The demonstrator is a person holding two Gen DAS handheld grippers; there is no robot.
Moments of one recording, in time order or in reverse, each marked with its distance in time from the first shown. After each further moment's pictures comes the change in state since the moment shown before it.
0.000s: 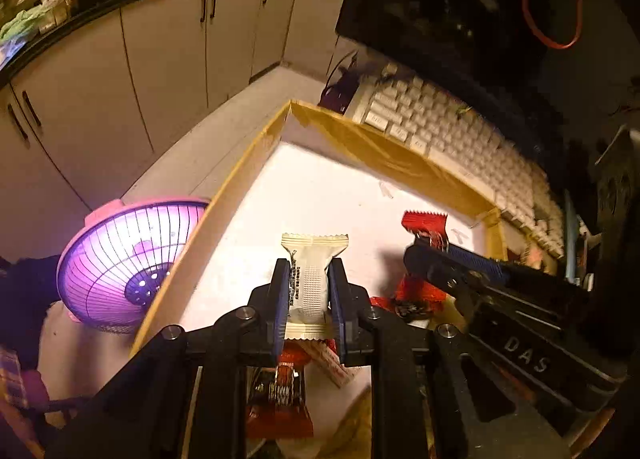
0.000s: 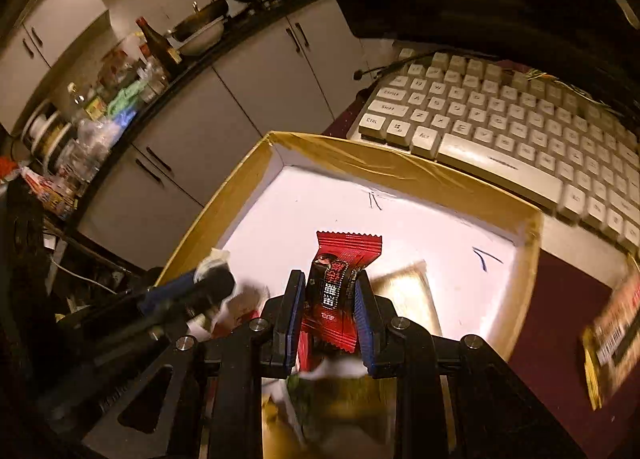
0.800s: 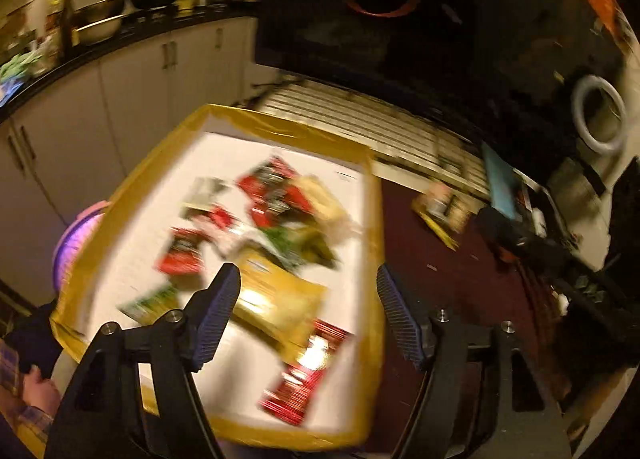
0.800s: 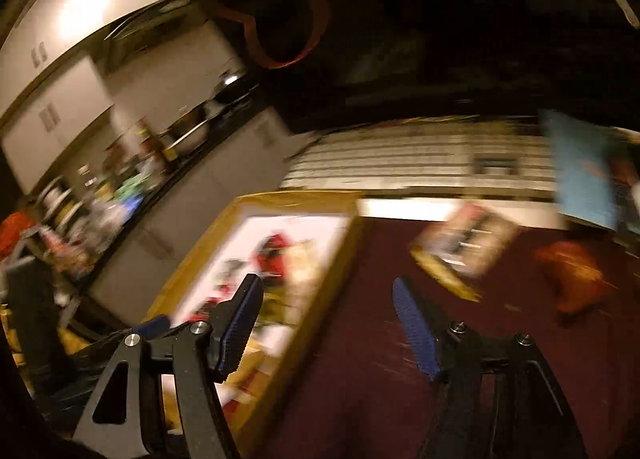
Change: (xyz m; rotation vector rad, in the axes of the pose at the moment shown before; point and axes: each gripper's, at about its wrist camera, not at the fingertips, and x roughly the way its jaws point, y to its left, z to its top) left arm -0.099 -0.074 -0.114 0.153 -0.175 -0.103; right arm -0.172 -0.090 -0.149 0.183 -0.394 -0.053
